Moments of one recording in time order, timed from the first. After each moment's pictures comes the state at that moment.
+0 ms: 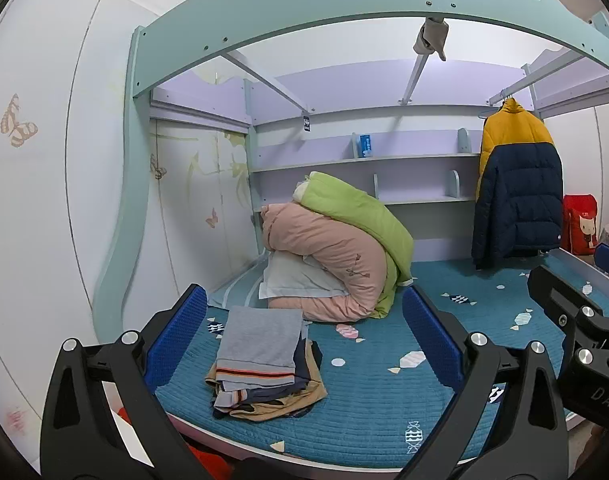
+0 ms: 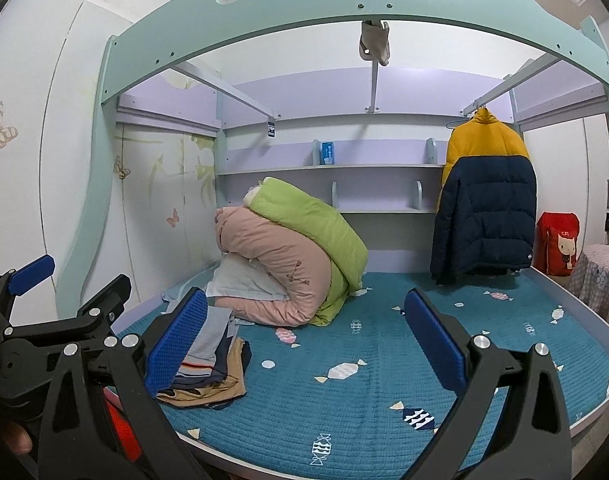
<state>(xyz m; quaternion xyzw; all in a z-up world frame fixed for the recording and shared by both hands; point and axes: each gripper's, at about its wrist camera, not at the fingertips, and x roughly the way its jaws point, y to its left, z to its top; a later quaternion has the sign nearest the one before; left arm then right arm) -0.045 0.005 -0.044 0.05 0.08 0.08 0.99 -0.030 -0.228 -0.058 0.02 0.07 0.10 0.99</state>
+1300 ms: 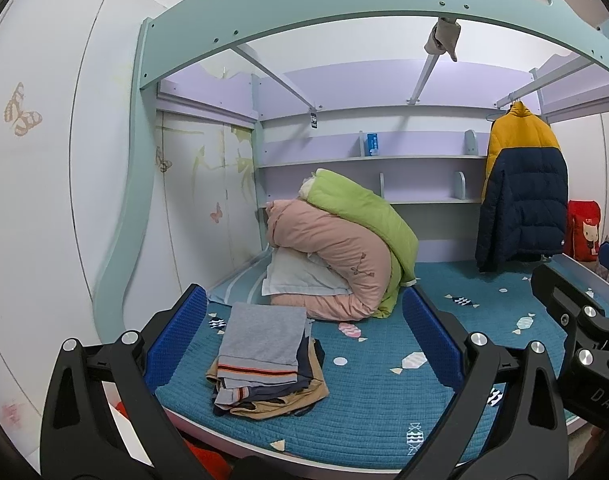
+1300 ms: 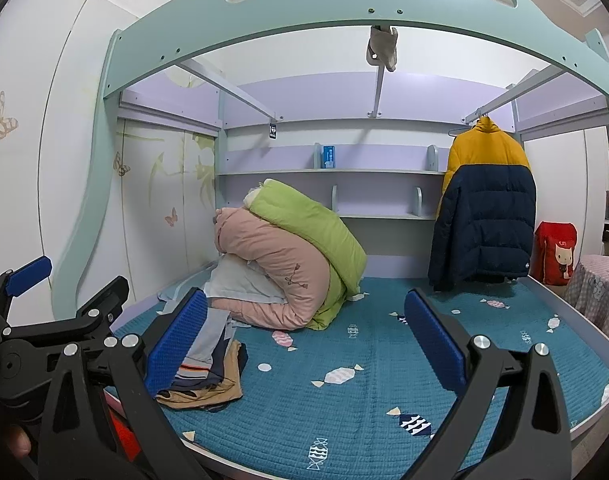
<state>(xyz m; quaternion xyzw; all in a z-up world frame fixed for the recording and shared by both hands) -0.044 0.008 -0.041 0.05 0.08 0.08 0.99 -0.026 -0.227 -0.055 0.01 0.06 0.11 0.99</state>
